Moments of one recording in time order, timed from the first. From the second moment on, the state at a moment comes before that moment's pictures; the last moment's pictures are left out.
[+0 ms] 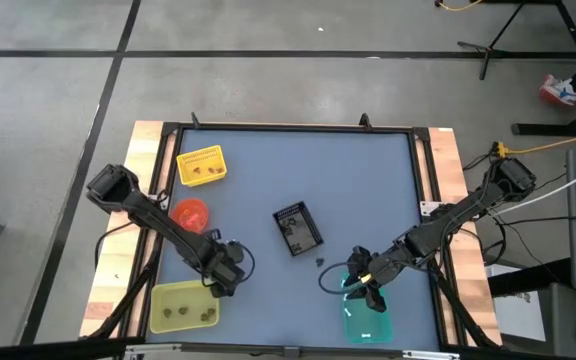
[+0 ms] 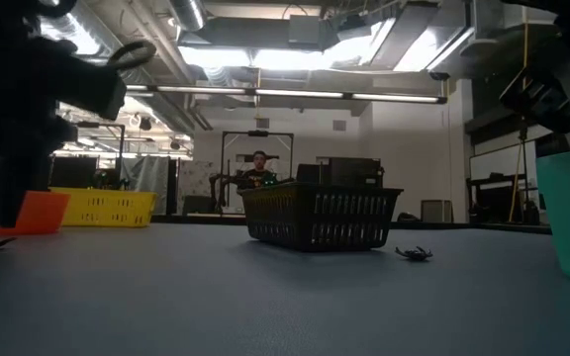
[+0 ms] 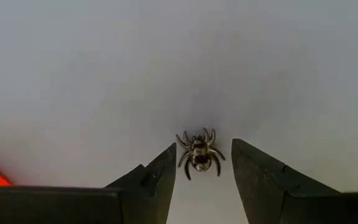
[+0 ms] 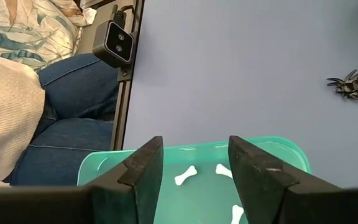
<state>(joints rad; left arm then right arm) -0.55 1.68 0.96 -0.80 -0.13 -0.89 0.62 1.37 0.72 -0.08 -0.02 0.70</state>
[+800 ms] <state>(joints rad) -0.54 1.72 0.96 -0.80 -0.07 -0.89 0.62 1.37 0.72 -0.08 -0.02 0.70</state>
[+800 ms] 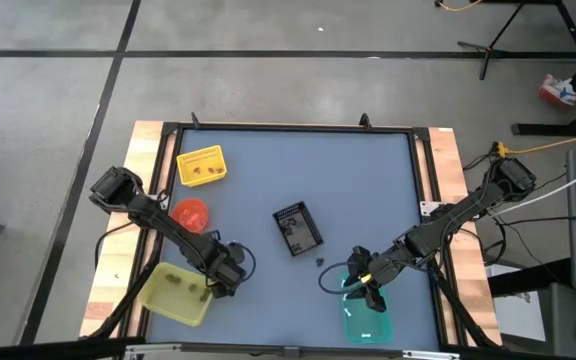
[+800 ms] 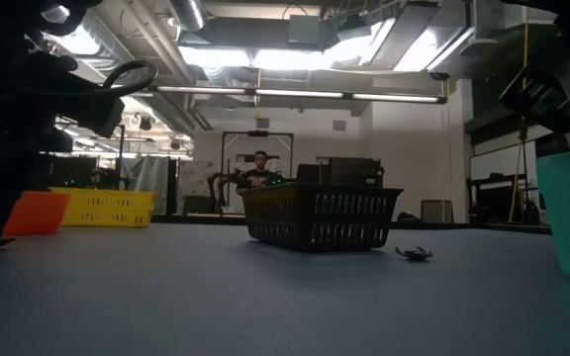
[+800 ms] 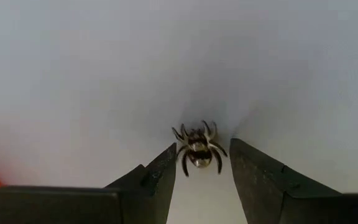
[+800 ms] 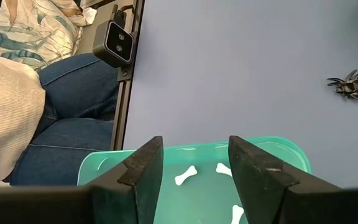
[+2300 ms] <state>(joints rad) -0.46 1.72 0.96 -0.83 -0.04 -0.93 0.62 1.37 0.72 -0.08 0.00 0.70</state>
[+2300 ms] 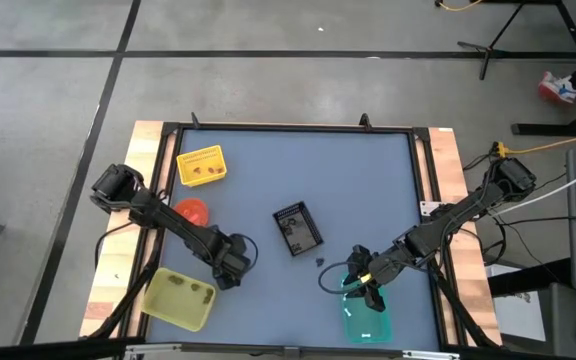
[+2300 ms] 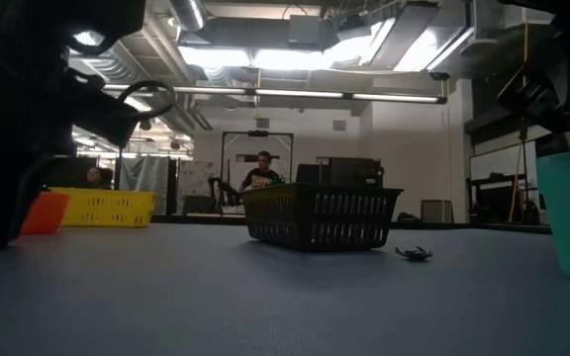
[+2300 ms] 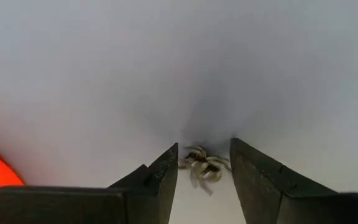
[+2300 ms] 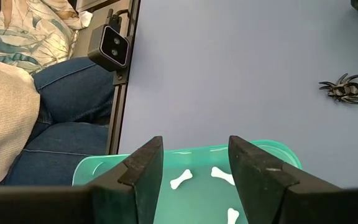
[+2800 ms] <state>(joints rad) -0.46 1.71 0.91 -0.81 -0.03 -1.01 0.62 1.37 0.72 -0.08 0.00 0.70</state>
